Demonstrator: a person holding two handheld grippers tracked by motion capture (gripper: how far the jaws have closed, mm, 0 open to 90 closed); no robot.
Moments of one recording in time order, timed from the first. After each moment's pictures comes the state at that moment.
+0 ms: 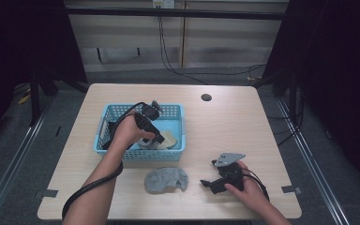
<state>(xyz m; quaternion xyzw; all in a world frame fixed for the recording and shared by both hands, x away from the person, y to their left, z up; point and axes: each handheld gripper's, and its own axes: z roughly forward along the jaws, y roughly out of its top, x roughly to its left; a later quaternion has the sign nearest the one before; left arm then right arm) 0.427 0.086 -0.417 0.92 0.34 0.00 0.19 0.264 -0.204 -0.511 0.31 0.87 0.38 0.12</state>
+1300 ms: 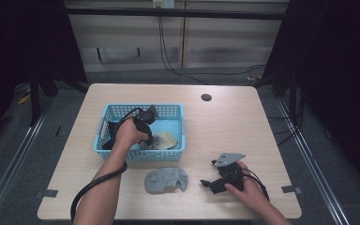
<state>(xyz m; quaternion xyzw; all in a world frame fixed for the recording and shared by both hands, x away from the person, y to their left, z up) 0.444 0.096 -0.452 0.91 0.39 -0.03 0.10 0.264 -0.204 -0.511 0.31 0.87 0.38 0.12</state>
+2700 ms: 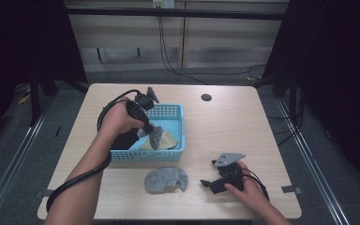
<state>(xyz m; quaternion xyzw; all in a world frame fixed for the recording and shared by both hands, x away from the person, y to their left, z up) 0.419 0.097 -0.350 0.94 0.31 -0.03 0.14 0.264 -0.204 -0.511 0.31 0.87 0.38 0.12</state>
